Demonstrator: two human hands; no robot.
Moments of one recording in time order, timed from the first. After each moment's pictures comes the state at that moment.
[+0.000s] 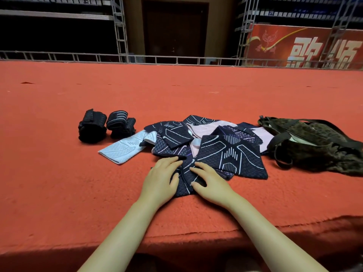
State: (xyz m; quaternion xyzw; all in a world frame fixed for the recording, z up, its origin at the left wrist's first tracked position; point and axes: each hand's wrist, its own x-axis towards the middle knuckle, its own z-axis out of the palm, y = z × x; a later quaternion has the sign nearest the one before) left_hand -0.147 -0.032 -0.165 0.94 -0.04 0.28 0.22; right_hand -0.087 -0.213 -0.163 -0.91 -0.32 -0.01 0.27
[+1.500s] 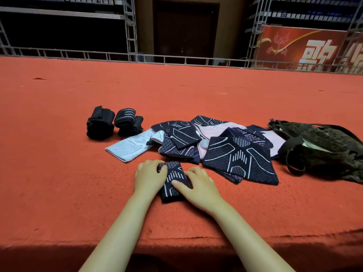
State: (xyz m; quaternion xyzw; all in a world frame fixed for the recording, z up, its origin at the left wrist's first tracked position) left_hand -0.134 0.002 -0.162 0.91 0.21 0.20 0.30; right_hand -0.111 -0.163 -0.158 -0.92 -0.31 -0.01 0.23
